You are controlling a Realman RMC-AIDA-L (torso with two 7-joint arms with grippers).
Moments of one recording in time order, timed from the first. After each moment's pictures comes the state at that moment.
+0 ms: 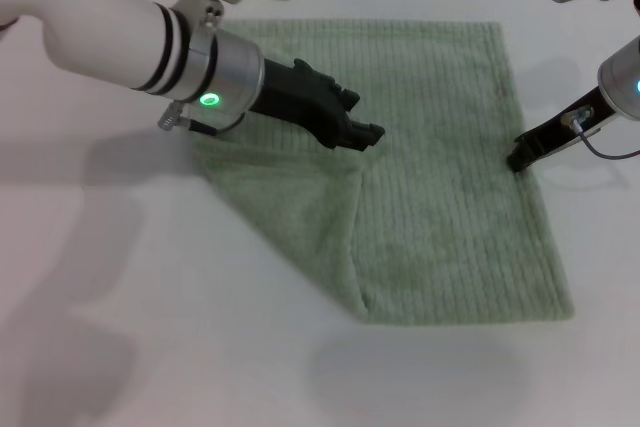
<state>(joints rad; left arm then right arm) -0.77 -2.02 -1.67 -0.76 1.94 -0.99 1.21 1.00 1.94 -1.12 -0.40 -2.56 -1.15 2.45</state>
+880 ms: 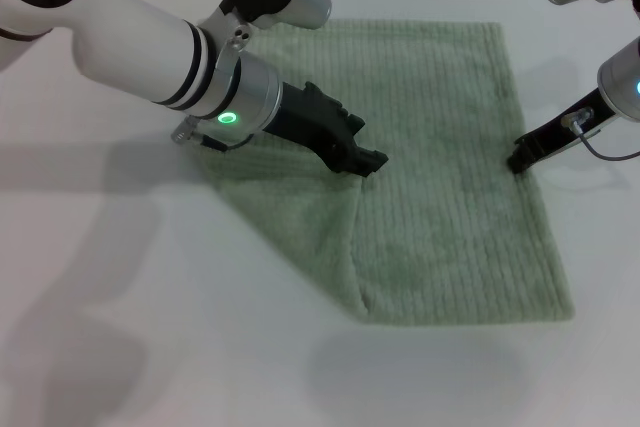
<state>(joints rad) -0.80 -2.07 -1.65 -0.75 2.08 -0.99 1.16 1.00 1.94 -1.13 -0.40 -2.56 -1.15 2.45</state>
